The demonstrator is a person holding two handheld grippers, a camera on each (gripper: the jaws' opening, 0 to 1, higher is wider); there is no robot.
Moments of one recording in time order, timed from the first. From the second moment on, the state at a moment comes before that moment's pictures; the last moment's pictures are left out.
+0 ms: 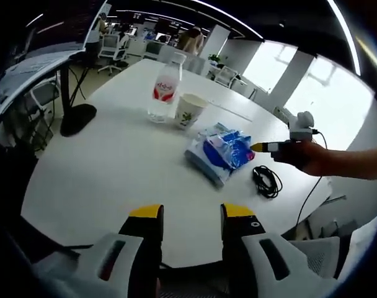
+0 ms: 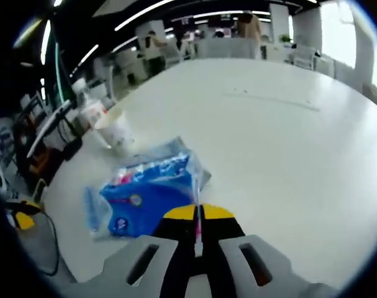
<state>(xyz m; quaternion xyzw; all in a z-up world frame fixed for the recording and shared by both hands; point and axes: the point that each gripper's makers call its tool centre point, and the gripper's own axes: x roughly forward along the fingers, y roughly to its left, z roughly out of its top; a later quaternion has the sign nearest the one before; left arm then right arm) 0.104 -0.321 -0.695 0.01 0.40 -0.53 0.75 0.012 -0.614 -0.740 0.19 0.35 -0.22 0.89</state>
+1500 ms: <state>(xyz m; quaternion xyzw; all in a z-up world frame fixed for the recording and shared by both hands) 0.090 -0.327 -0.697 0.02 0.41 -0.54 0.74 -0.099 -0.695 -0.702 0.26 0.26 -0.39 0.85</state>
